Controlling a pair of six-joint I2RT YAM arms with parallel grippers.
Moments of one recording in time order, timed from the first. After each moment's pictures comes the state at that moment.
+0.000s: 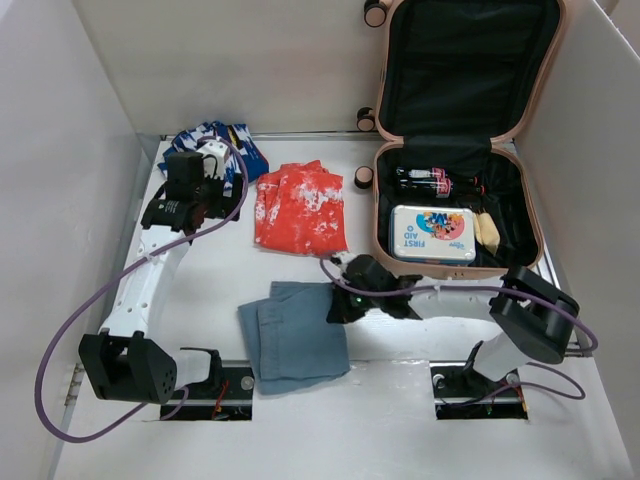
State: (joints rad) left arm -0.10 1.24 1.20 -0.63 -0.05 0.13; right arm 0.98 1.52 0.64 0.10 -0.22 0.62
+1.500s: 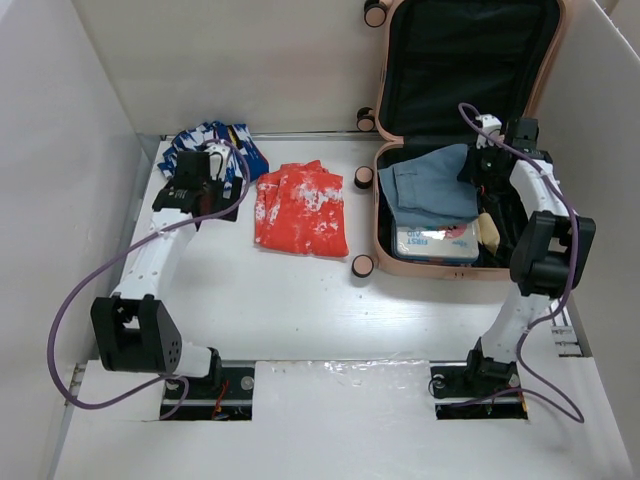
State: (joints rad) left arm -0.08 1.39 1.20 -0.60 -0.13 0.16; right arm -0.19 1.91 1.63 -0.54 -0.47 -0.29
